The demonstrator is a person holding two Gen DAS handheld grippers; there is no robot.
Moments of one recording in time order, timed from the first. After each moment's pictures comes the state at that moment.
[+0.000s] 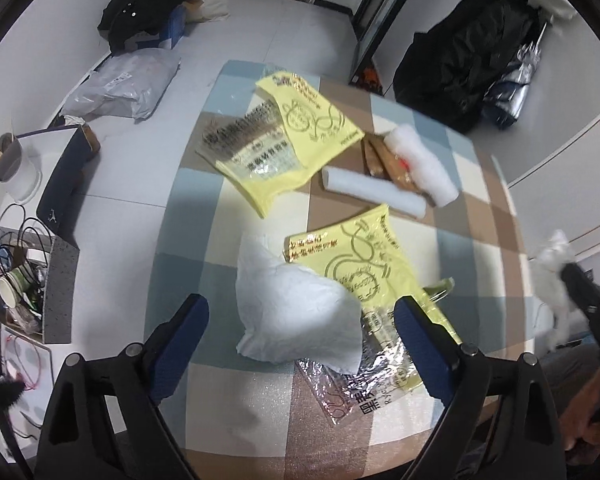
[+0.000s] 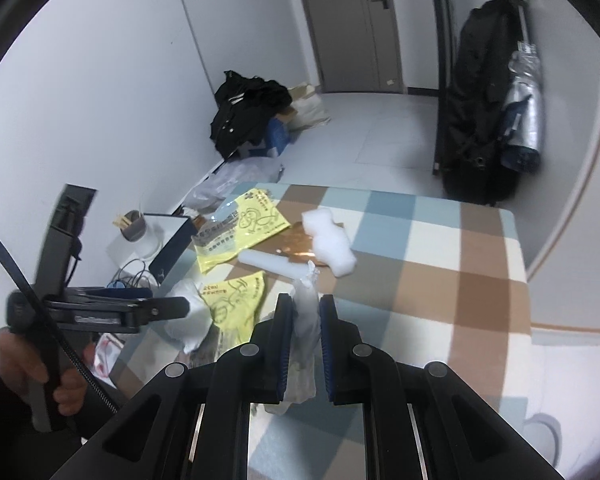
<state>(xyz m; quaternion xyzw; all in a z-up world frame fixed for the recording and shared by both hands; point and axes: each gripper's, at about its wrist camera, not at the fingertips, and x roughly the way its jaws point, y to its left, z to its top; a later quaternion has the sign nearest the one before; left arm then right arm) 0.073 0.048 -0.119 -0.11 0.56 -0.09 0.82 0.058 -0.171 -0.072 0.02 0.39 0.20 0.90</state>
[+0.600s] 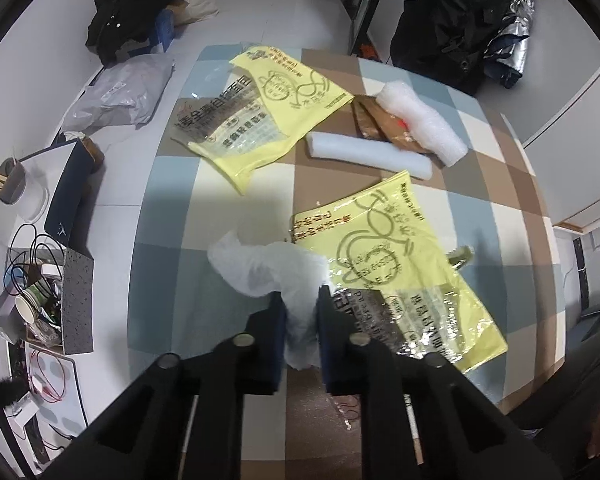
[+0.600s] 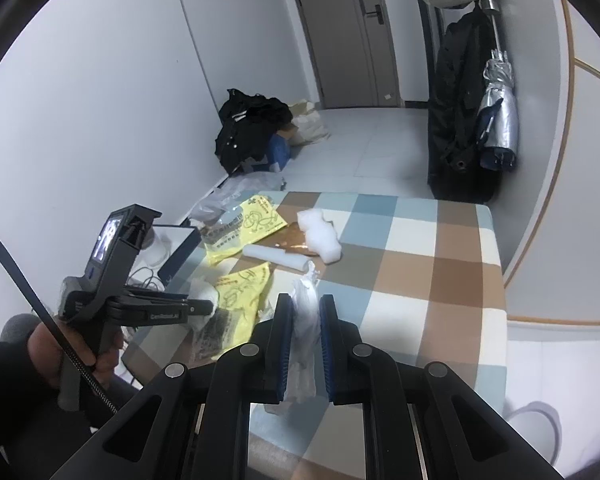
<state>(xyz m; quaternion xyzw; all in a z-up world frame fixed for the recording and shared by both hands) 0.070 0.029 -0.129 -0.05 0.57 -0.08 0.82 0.017 -0.201 -0.063 0.03 0.36 0.21 0.91</state>
